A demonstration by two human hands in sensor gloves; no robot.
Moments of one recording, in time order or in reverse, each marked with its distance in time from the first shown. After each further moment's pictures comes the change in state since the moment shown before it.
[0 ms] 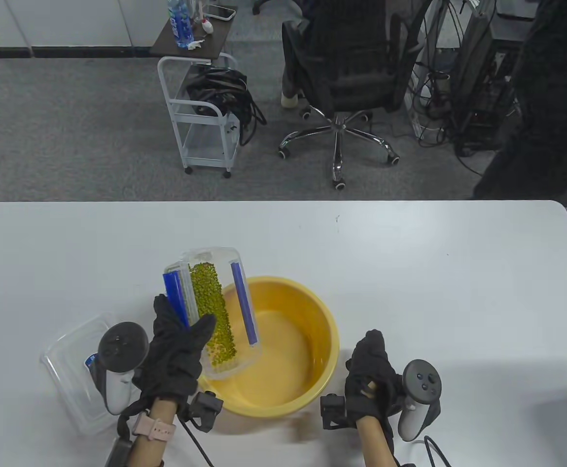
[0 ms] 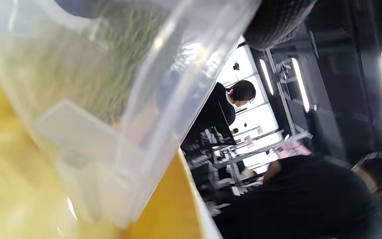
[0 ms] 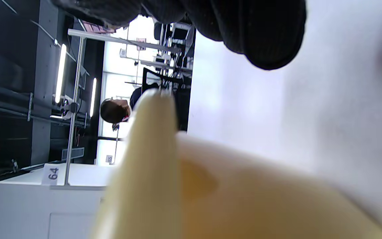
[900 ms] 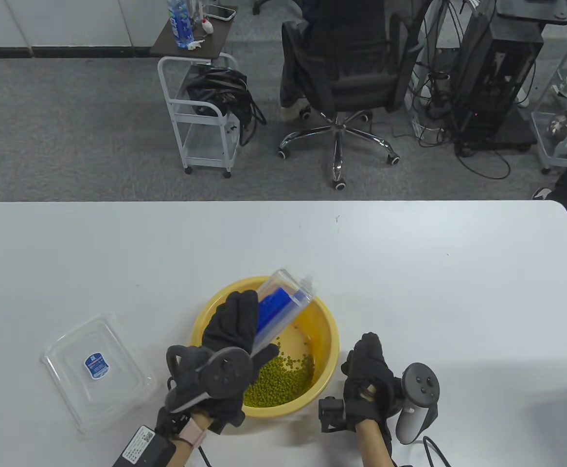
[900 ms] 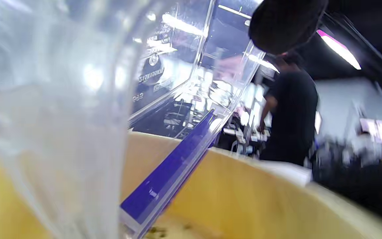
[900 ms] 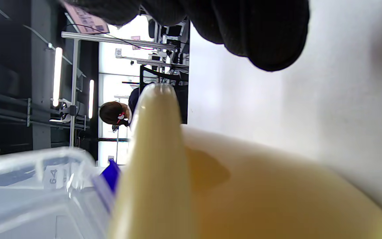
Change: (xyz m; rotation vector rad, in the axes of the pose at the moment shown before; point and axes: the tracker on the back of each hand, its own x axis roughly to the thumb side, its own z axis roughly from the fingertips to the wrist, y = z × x) left_hand 0.062 -0.035 0.008 -0.065 -0.372 -0.492; right_hand -0.006 -0.001 0.001 0.017 0.040 -0.071
